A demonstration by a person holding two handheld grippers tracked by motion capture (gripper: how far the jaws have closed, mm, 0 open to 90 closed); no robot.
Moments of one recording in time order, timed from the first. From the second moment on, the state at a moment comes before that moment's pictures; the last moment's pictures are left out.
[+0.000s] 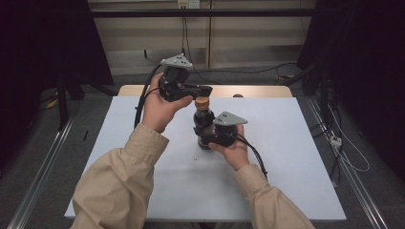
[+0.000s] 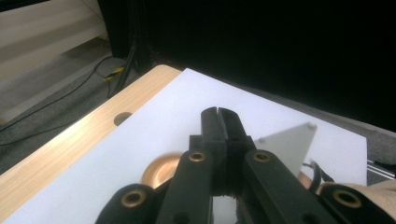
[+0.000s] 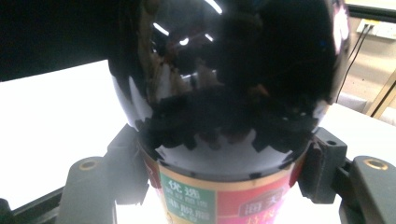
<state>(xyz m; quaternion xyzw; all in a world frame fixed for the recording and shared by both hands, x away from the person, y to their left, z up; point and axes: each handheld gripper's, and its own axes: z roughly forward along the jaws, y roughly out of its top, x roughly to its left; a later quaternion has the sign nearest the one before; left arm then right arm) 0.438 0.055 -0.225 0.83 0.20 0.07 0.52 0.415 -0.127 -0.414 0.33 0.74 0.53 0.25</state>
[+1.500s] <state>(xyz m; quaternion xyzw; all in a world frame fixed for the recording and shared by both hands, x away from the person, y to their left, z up) 0.451 0.073 -0.264 0.85 0.22 0.05 0.47 0.416 -0.136 -0.418 0.35 0.72 0.55 0.23</state>
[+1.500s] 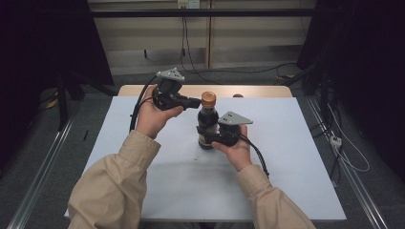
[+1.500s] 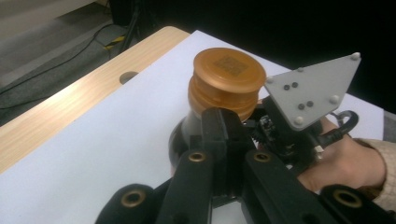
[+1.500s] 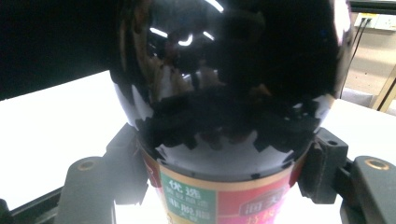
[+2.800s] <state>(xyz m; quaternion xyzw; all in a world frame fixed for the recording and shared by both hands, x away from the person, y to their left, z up) 0.453 0.065 -0.257 0.84 0.23 0.06 0.49 0.417 -0.137 -0.420 0.36 0.71 0.56 0.23</state>
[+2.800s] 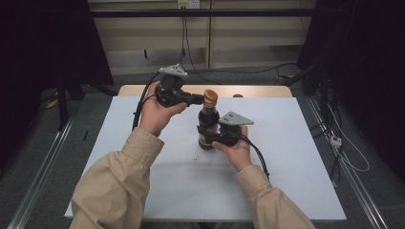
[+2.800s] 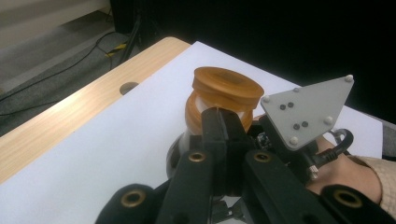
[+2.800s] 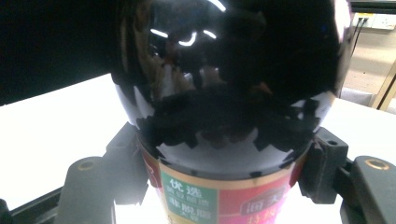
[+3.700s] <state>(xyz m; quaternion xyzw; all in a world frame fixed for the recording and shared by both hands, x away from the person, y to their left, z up) 0.453 0.063 -0.254 0.84 0.23 0.05 0.49 0.416 -0.137 -0.420 0.36 0.71 0.55 0.23</state>
